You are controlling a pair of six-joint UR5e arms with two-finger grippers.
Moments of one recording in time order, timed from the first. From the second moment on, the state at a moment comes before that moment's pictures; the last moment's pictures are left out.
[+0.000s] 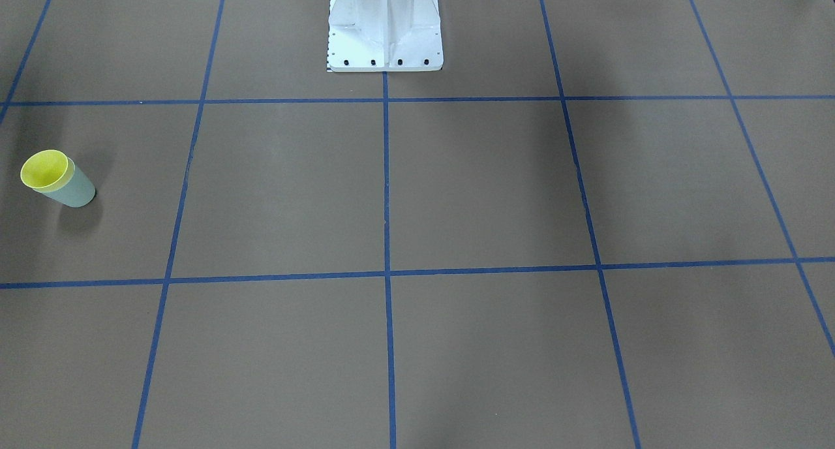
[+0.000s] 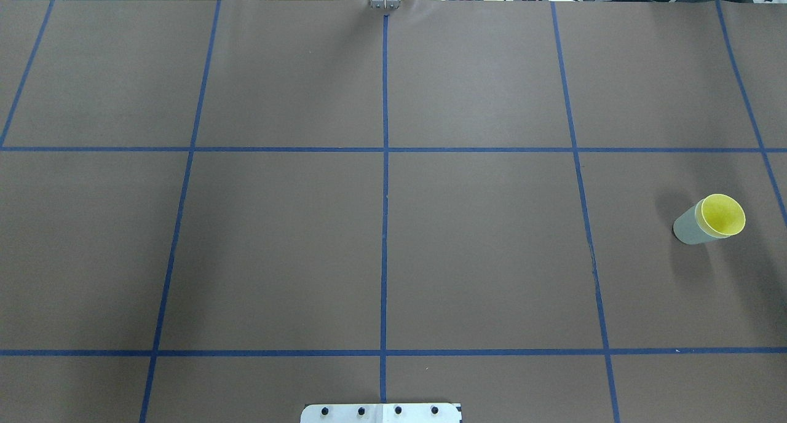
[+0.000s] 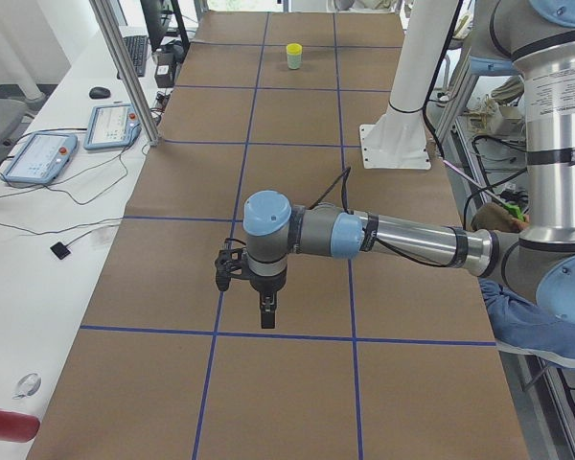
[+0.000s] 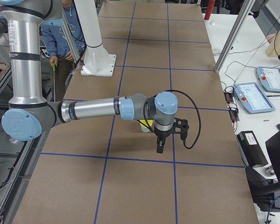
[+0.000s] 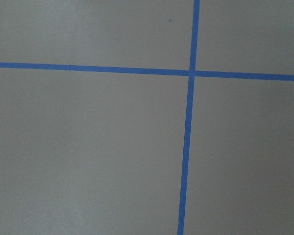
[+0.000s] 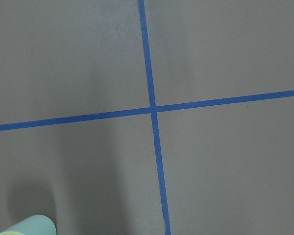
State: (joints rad) left arm -1.55 -1.42 -1.88 -1.50 -2.24 -0.14; right arm 1.56 -1.60 1.76 -1.67 2.32 0.17
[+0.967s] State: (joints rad) left arm -1.55 -1.40 -1.94 -1.49 -2.33 -0.14; right arm 1.55 -1.60 1.86 -1.67 2.31 0.18
